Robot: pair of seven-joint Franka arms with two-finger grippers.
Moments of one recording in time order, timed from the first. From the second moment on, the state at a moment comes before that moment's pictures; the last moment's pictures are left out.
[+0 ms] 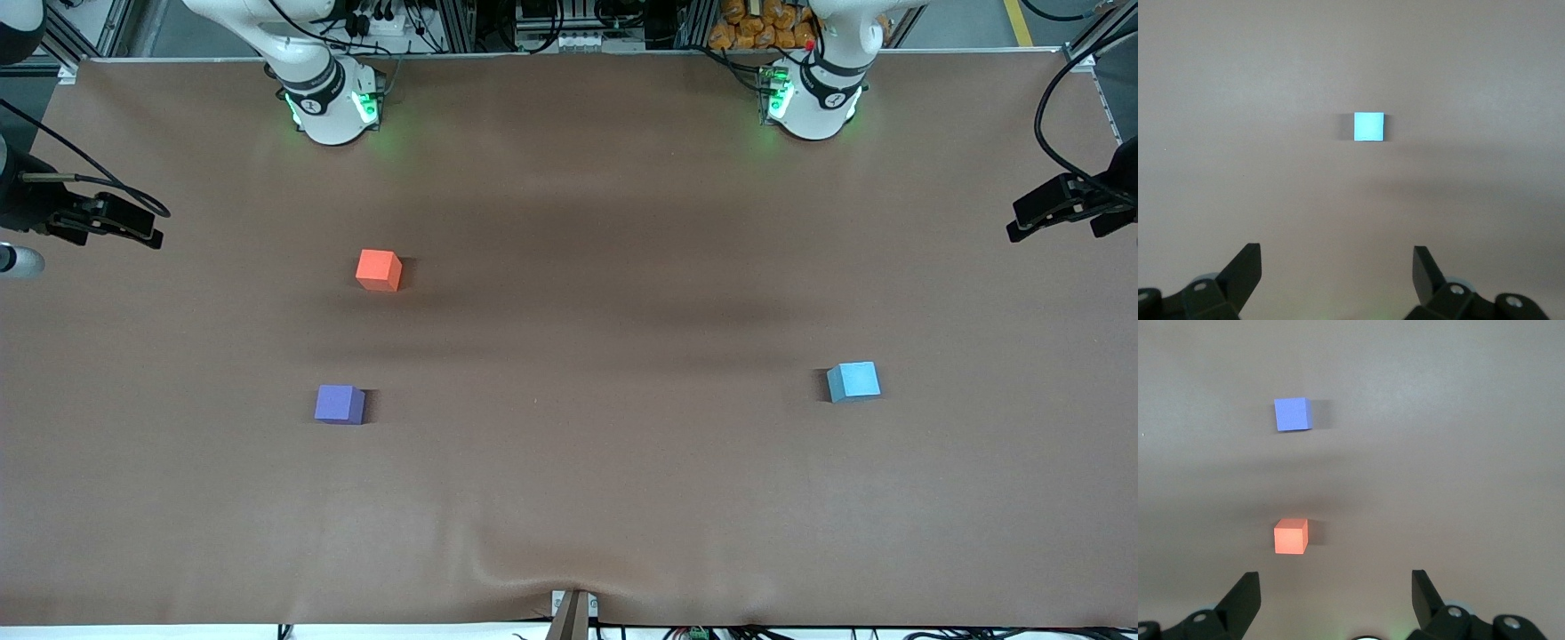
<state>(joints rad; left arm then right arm) 0.21 0.04 -0.22 -1.47 0.01 1.49 -0.06 -0.04 0.04 0.03 -1.53 0.02 1.47 0.06</state>
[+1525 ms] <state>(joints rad) 0.17 0.33 -0.23 -1.90 0.06 2.18 -0.13 -0.04 0.04 0.03 -1.53 0.02 1.47 0.06</state>
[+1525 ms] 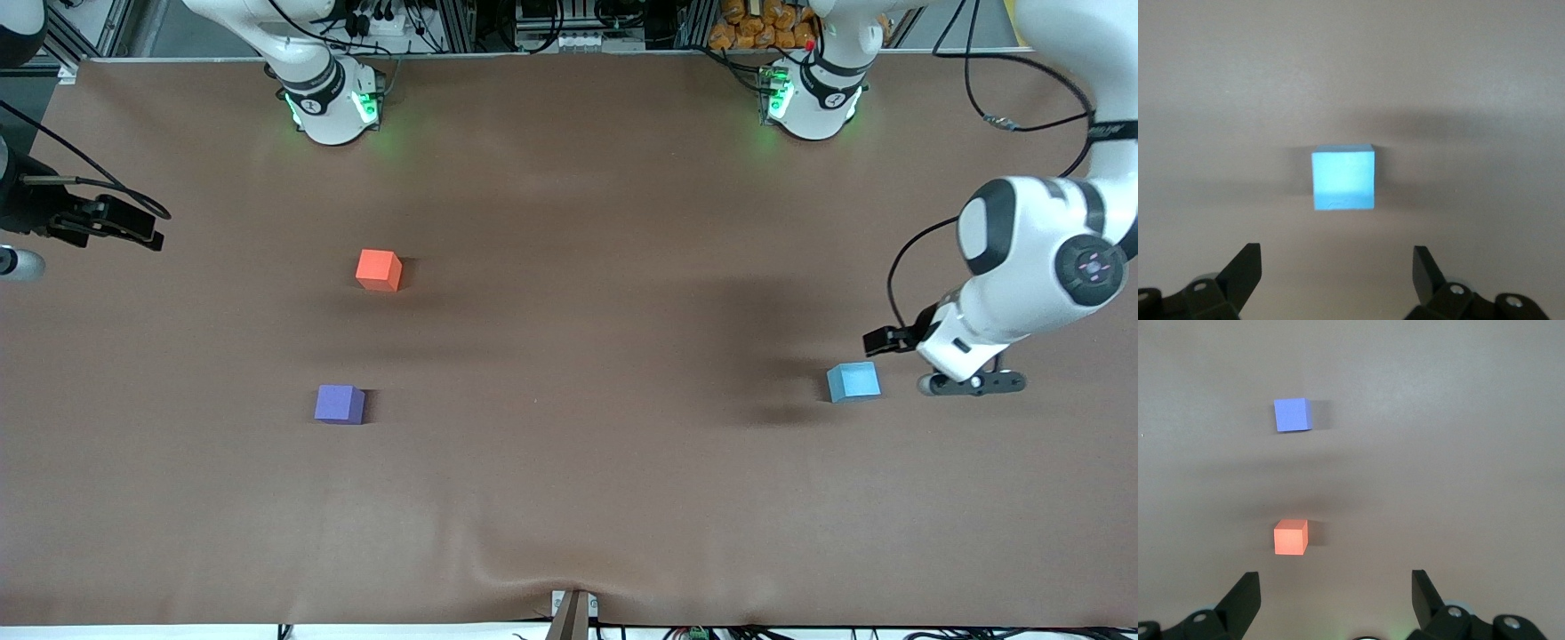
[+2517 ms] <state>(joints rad) 0.17 0.53 -0.22 -1.94 0.14 2.48 -0.16 -0.04 0.05 0.03 -1.53 0.02 1.47 0.06</state>
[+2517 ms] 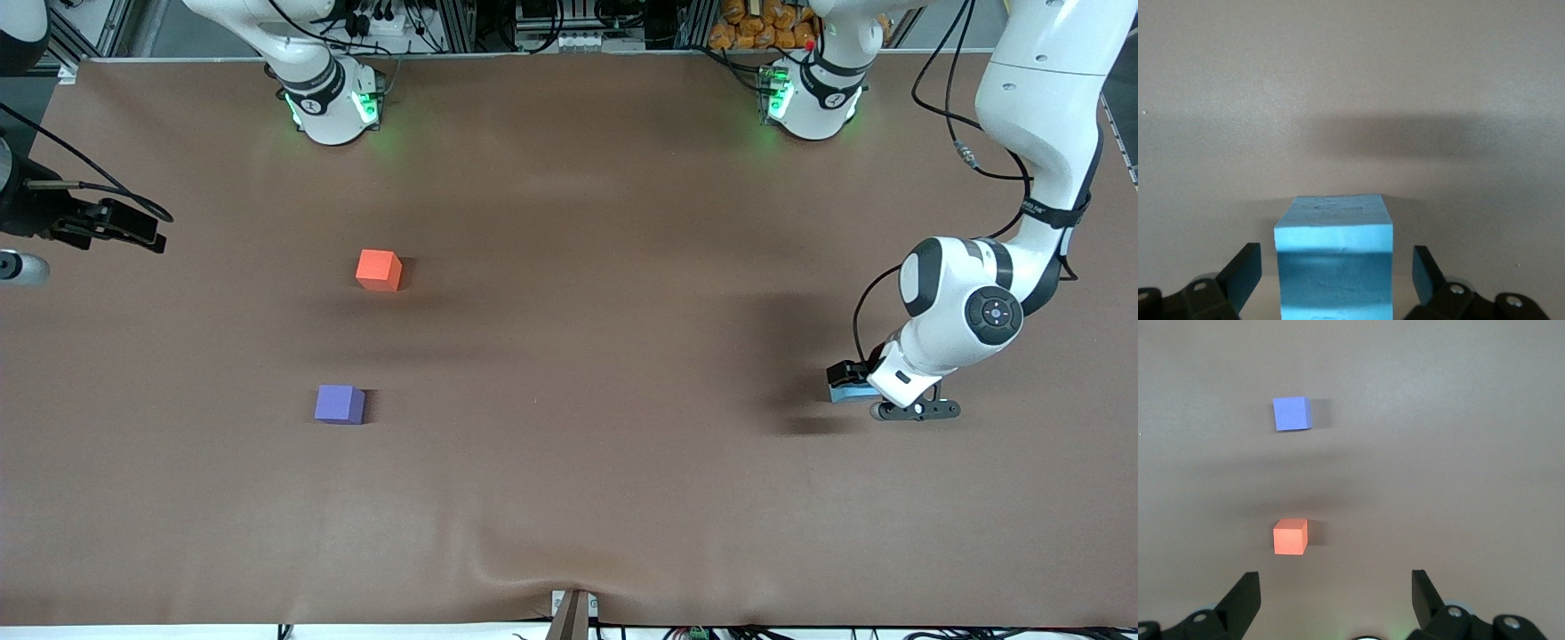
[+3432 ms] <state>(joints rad) 0.05 0.54 -0.30 -1.88 0.14 2.43 -0.21 -0.04 0.06 0.03 -1.53 0.02 1.47 0.06</state>
